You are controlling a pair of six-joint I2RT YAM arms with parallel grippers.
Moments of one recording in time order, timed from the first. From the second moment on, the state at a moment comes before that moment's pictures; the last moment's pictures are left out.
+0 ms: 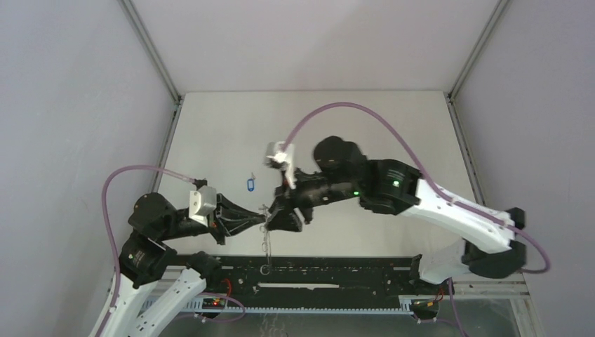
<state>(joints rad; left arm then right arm) -0.52 0.41 0.88 -0.48 0.89 -0.02 1.26 1.49 1.83 -0.79 -0.34 0.18</state>
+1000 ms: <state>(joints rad) -0.51 0.41 0.87 -0.24 0.72 -0.27 1.49 1.38 1.65 -0.56 0.16 0.16</state>
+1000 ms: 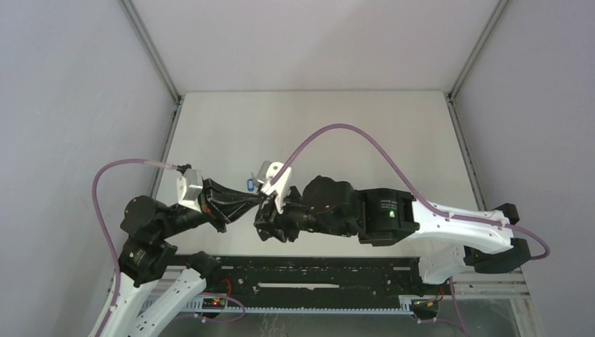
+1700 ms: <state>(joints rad) -0.51 0.39 0.87 -0.26 0.83 -0.20 1.21 1.14 1.55 -0.50 -0.12 0.21</state>
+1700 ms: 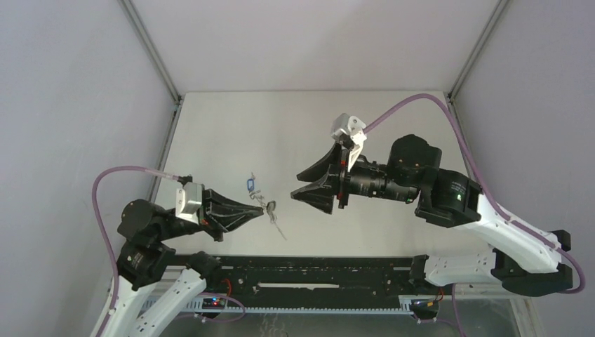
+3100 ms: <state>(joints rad) -0.51 0.40 0.87 -0.24 0.89 -0.20 1.23 1.25 1.38 -0.35 -0.39 0.27</state>
